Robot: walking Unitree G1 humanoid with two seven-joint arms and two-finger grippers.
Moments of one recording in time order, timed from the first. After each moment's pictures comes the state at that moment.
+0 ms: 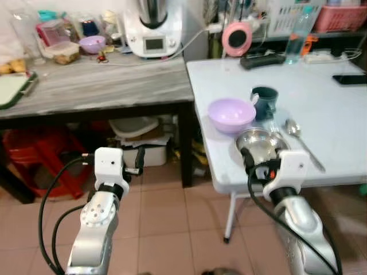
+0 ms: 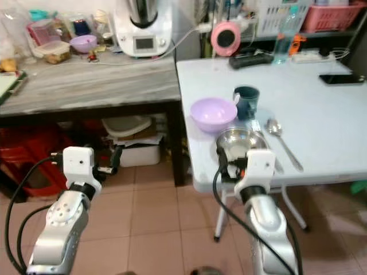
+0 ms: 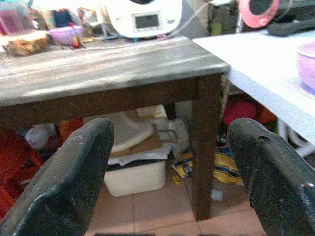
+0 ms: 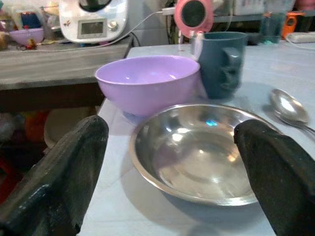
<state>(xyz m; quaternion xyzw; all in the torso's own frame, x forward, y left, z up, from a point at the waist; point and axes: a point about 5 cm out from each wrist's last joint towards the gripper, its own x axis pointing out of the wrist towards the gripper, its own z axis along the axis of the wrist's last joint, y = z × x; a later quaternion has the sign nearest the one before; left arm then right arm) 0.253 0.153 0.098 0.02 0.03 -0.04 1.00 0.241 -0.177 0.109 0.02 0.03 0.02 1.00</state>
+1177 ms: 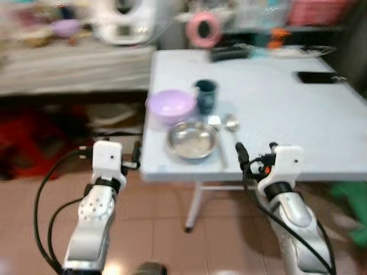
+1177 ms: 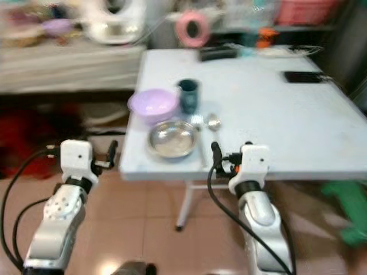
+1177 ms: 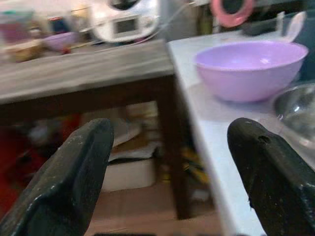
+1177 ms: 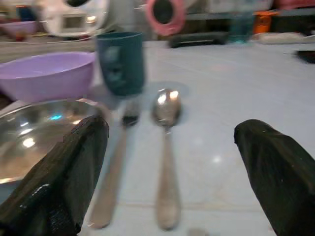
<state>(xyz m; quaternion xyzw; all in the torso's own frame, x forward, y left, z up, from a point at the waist) 0.256 0.150 0.102 0.05 0.02 -0.04 1.00 0.243 -0.173 0.113 0.01 0.02 0.03 1.00</state>
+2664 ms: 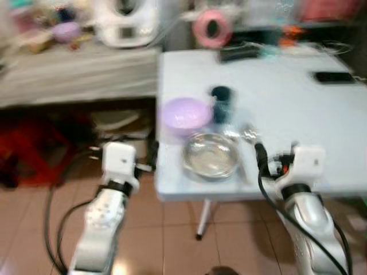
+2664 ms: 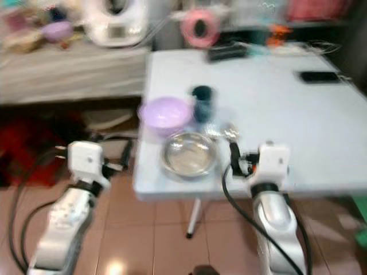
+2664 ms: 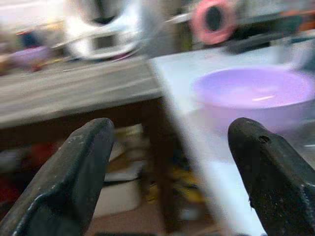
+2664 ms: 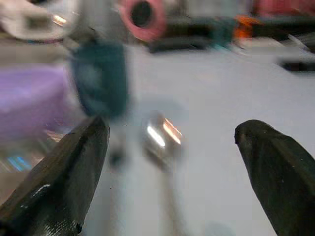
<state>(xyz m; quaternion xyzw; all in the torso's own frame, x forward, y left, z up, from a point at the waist) 0.244 0.138 0.121 0.04 -0.02 -0.08 1.00 0.244 -0.187 0.131 0.00 -0.01 -0.02 1.00</state>
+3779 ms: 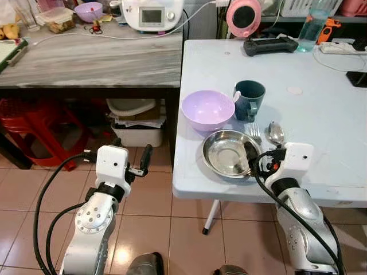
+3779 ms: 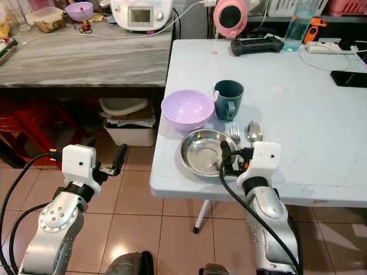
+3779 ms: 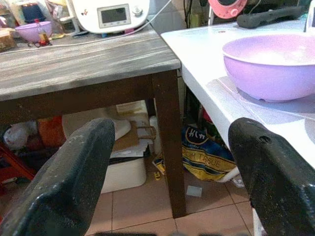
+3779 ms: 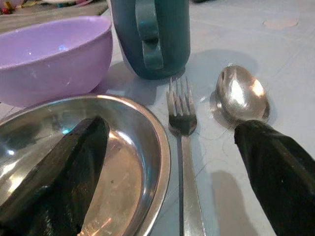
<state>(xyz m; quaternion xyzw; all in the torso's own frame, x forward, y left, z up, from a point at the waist) 0.239 0.143 0.117 0.04 -0.01 -0.11 0.99 0.254 -0.186 0.110 0.06 0.06 0.01 1.00</state>
